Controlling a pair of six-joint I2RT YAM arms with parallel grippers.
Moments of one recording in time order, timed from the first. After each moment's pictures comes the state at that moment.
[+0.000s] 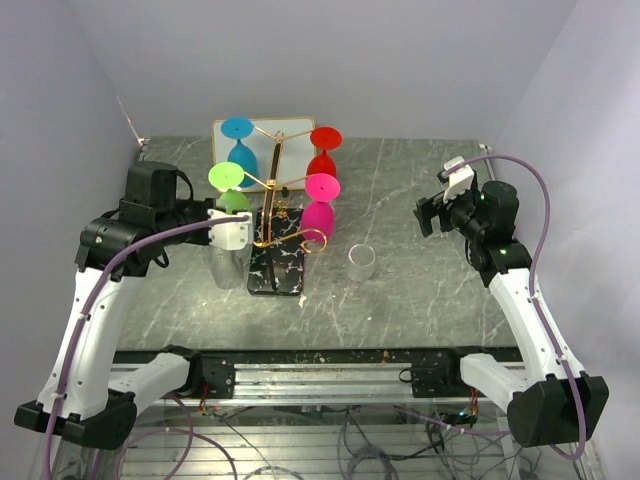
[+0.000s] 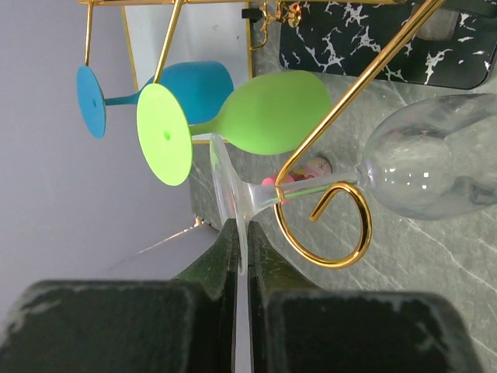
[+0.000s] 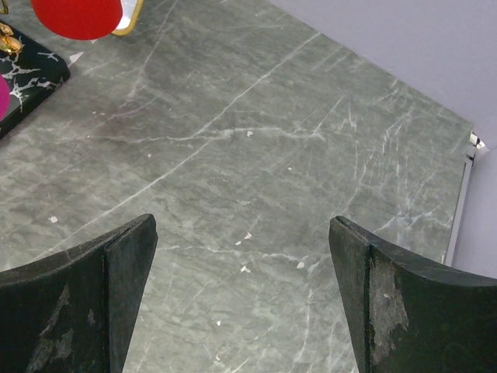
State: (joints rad) left arm -0.28 1.03 1.48 -1.16 0.24 1.37; right arm 0.08 1.01 0.89 -0.22 -0.30 -0.36
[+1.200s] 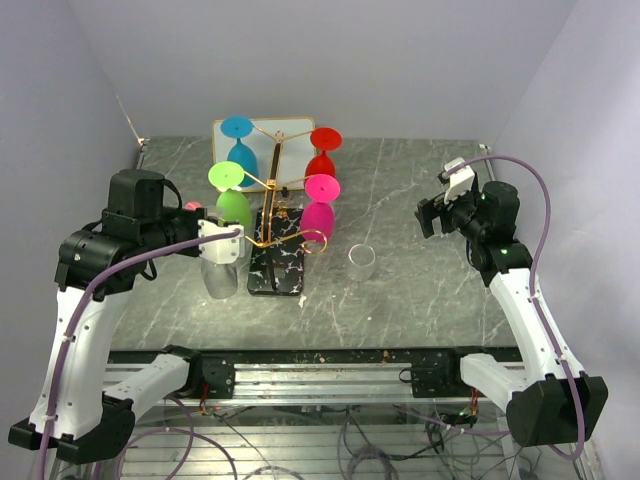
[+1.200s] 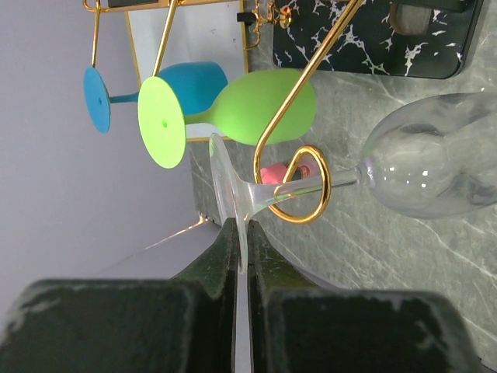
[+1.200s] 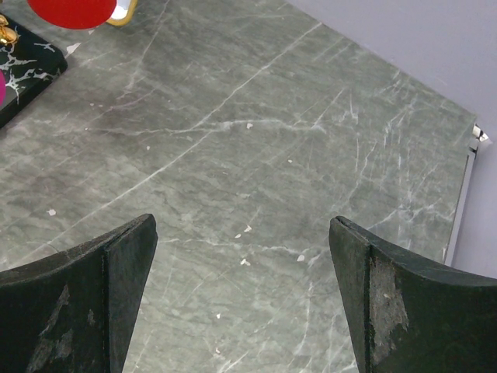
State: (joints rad) left arm -0.28 0.99 1.55 -1.28 0.24 1.39; right arm 0.06 1.01 0.89 -0.24 -0.31 -0.37
